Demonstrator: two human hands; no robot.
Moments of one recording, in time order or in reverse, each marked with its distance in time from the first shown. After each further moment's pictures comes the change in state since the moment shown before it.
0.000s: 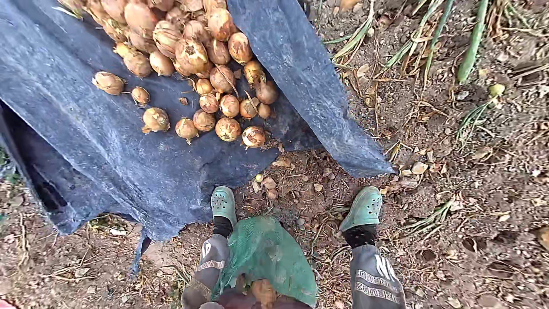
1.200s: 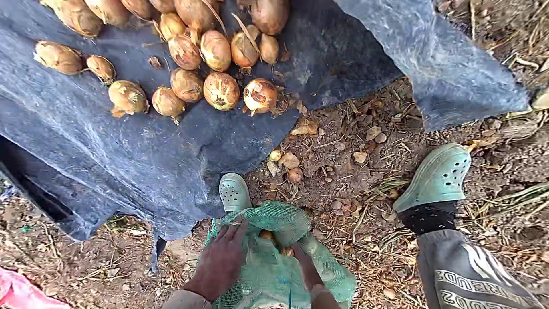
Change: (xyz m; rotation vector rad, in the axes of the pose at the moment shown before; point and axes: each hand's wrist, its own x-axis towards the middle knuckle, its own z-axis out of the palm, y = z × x) left_hand 0.049 -0.012 -0.132 0.773 0.607 0.348; right_hand 0.199 -0.041 0.053 0.385 0.257 -0.134
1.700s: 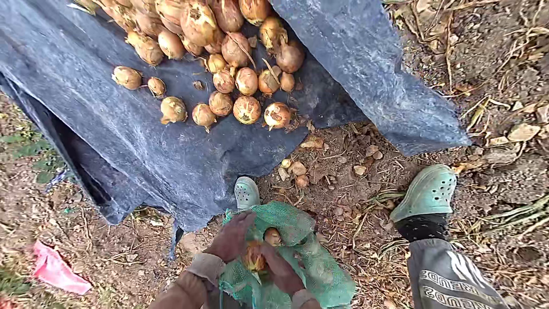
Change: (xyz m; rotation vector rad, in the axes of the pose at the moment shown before) left_hand -0.006 -0.011 -0.027 -0.196 -0.033 0.041; right_hand -0.105 -0.030 0.063 -0.059 -0.640 -0.216
